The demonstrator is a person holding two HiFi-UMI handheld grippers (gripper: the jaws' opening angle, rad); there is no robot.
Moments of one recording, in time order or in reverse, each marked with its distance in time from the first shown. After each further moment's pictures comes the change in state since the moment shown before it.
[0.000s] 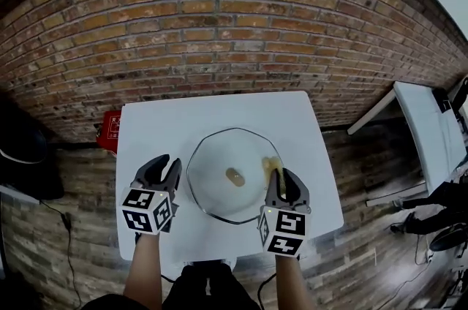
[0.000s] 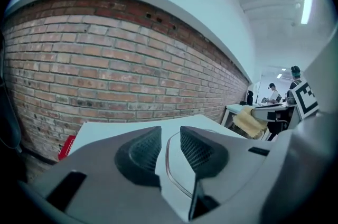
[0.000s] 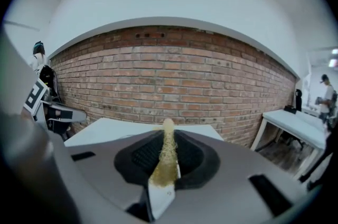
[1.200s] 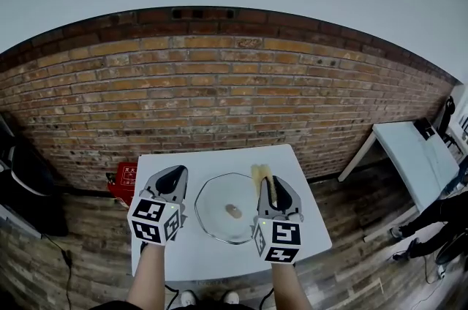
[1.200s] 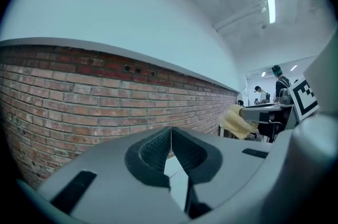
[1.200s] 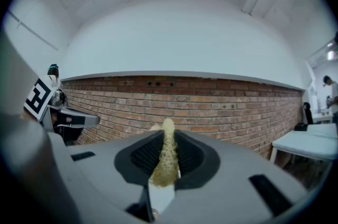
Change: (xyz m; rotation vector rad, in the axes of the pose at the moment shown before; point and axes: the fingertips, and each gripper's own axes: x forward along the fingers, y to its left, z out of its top) left arm -0.099 -0.063 0.155 0.191 -0.296 -0.070; right arm -0.104 0.030 0.145 -0.010 -0.378 0.069
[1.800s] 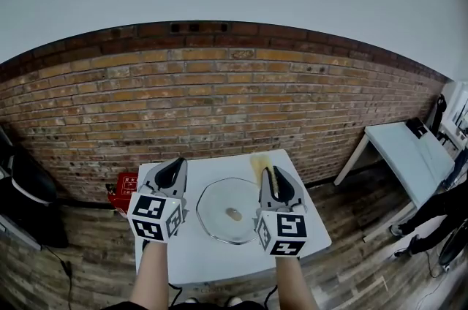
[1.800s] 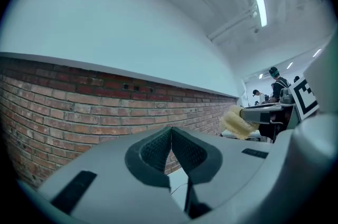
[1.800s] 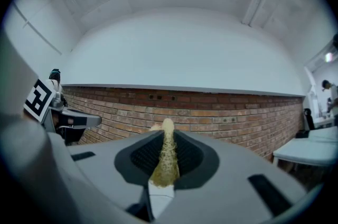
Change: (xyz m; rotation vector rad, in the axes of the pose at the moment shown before) left arm -0.023 -0.006 0.057 0.055 -0.120 0.005; right arm -0.021 0.008 0.053 -0.011 -0.110 -0.002
